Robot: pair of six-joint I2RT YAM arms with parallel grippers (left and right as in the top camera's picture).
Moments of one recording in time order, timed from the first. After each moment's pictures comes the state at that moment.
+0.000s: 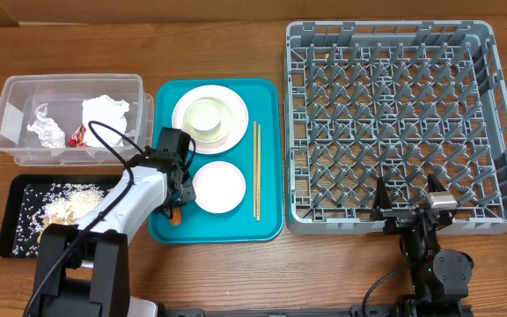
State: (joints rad) left arm -0.18 1.62 0.84 -0.70 -0.19 -0.50; right arm 0.02 0.01 0.02 -0.03 -0.04 0.04
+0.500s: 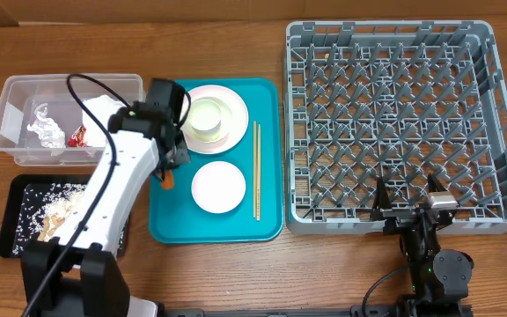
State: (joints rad) left arm -0.17 1.62 1.28 -1.05 -0.24 -0.49; right arm 0.02 0.01 0.02 -0.03 -0.04 0.04
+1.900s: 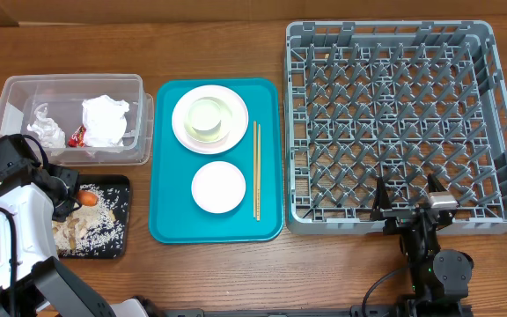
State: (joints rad) left arm 0.59 1.50 0.98 -0.69 -0.01 -0.77; right arm 0.02 0.01 0.02 -0.03 -0.04 0.04
